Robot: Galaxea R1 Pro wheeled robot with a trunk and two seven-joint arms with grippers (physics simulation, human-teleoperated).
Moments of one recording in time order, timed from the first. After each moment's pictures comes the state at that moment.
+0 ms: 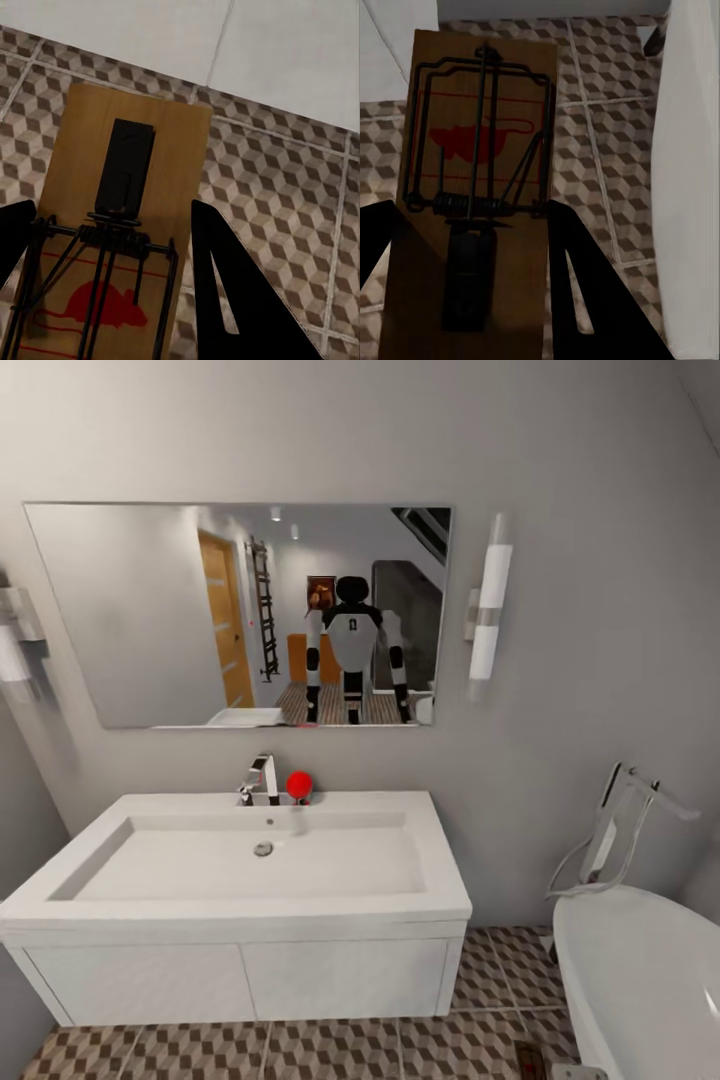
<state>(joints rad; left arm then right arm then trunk) -0.35 0.03 0.01 0.08 0.32 -0.50 -0.05 -0.42 -0.12 0.17 0.03 -0.24 -0.35 -0.03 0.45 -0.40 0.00</state>
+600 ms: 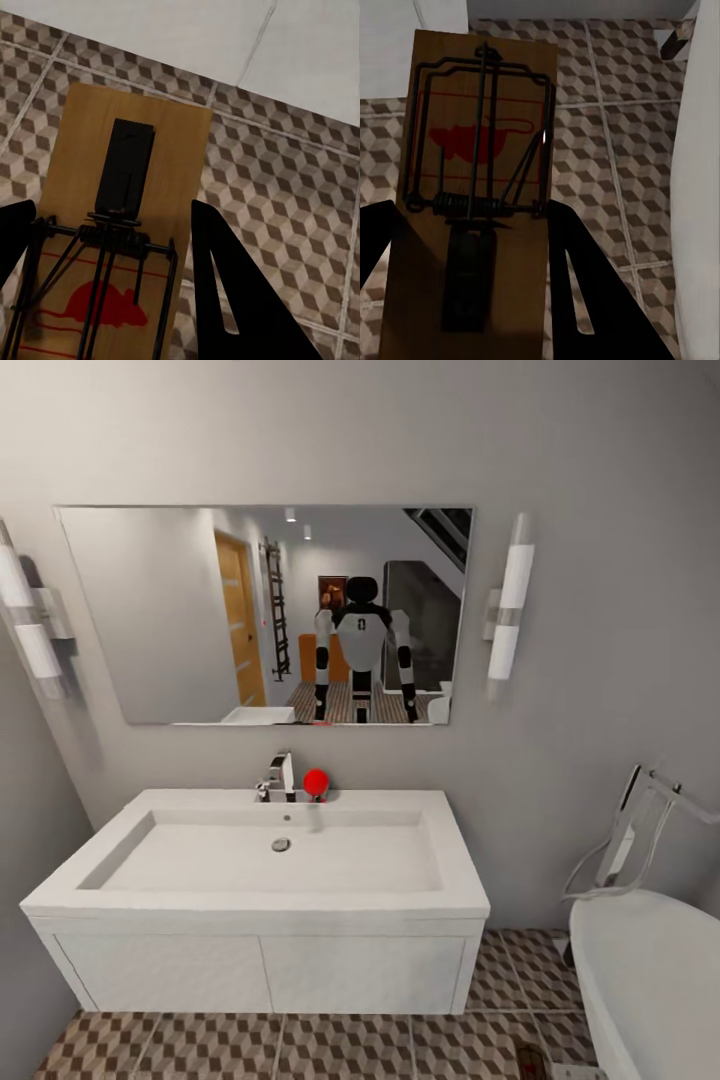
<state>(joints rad) -0.35 0.03 0.01 0.08 0.32 -0.50 -0.05 -0.42 -0.12 0.17 0.03 -0.24 -0.35 -0.03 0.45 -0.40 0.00</state>
